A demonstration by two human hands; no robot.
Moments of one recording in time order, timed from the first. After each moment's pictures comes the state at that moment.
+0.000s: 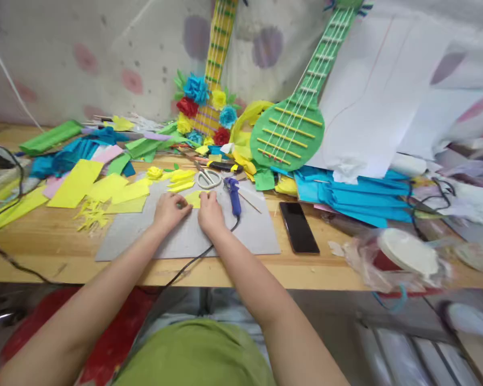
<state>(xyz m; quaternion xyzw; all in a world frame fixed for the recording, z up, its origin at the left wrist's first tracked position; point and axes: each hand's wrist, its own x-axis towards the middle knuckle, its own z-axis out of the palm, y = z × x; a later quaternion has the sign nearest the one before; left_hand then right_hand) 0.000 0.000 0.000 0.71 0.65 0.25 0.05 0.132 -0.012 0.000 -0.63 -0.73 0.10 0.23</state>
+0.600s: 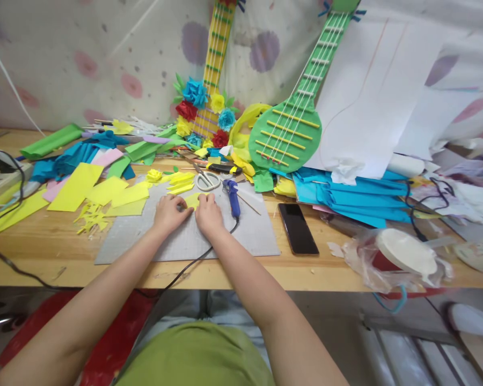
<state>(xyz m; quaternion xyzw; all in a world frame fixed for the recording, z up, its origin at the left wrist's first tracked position) 0.001 -0.002 0.002 0.72 0.65 0.25 0.04 0.131 -0.012 0.006 -0.64 -0.73 0.10 0.22</state>
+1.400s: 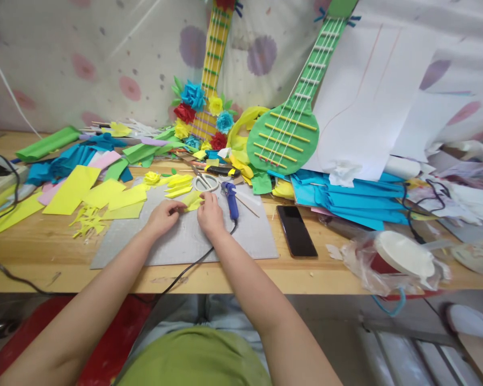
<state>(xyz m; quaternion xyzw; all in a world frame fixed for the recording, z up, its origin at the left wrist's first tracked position) -0.019 0.005 -0.002 0.76 0.55 0.29 0.18 0.140 -0.002 -0.003 -0.58 -0.68 0.17 0.41</state>
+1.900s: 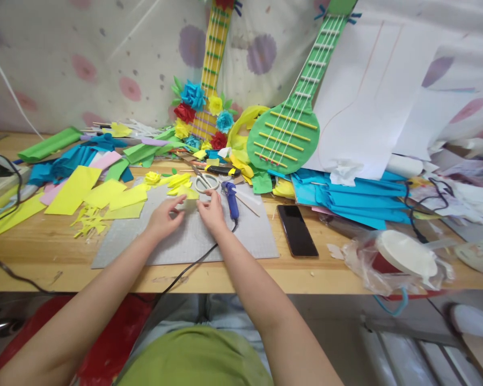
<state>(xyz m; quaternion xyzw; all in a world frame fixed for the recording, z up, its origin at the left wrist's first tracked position) -0.012 -0.013 0.005 0.77 0.52 0.34 0.14 0.143 0.011 -0.017 -0.55 -0.57 0.36 0.50</state>
